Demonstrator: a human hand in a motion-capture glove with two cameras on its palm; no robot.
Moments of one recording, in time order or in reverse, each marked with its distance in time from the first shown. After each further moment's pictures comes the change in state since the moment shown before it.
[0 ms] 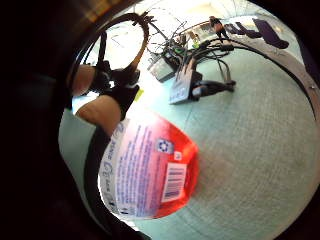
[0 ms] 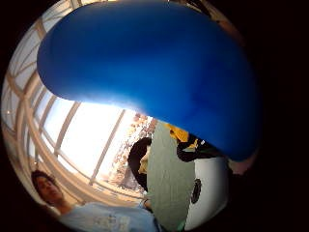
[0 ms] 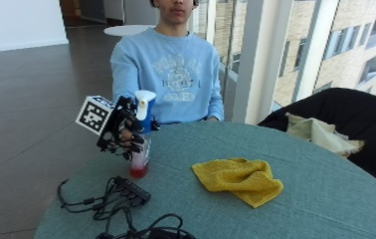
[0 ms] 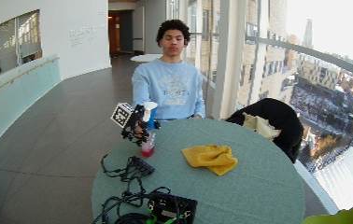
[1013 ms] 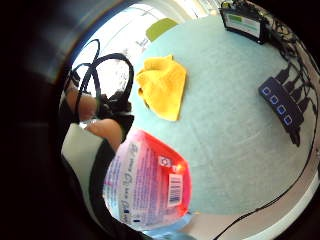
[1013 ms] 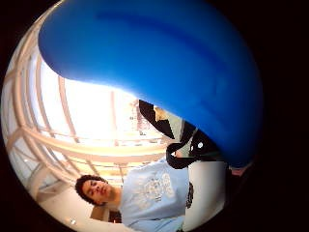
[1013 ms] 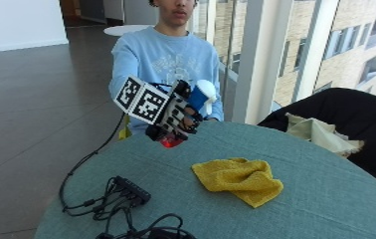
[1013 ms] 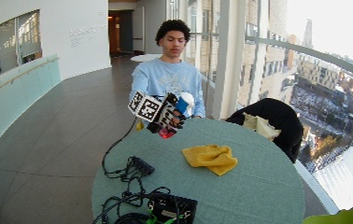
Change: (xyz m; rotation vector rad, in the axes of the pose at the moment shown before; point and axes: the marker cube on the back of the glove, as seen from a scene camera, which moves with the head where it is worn) arm -0.108 -0.022 0.075 -0.819 0.069 -0.008
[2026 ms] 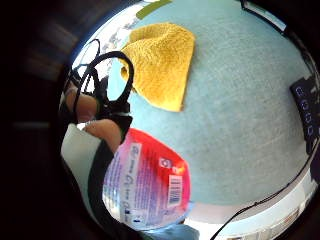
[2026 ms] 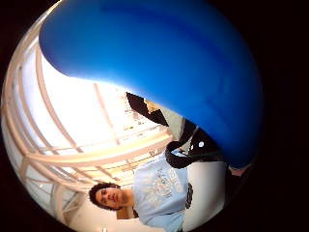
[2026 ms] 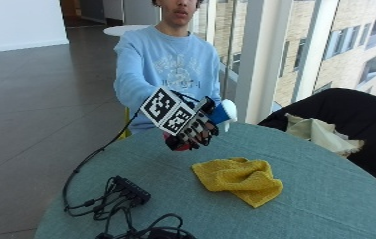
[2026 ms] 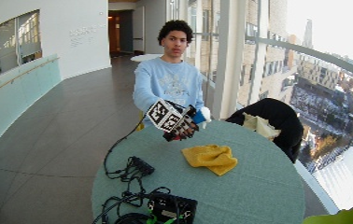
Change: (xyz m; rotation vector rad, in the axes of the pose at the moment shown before) arm -0.002 -0.026 0.053 -0.201 0.094 0.122
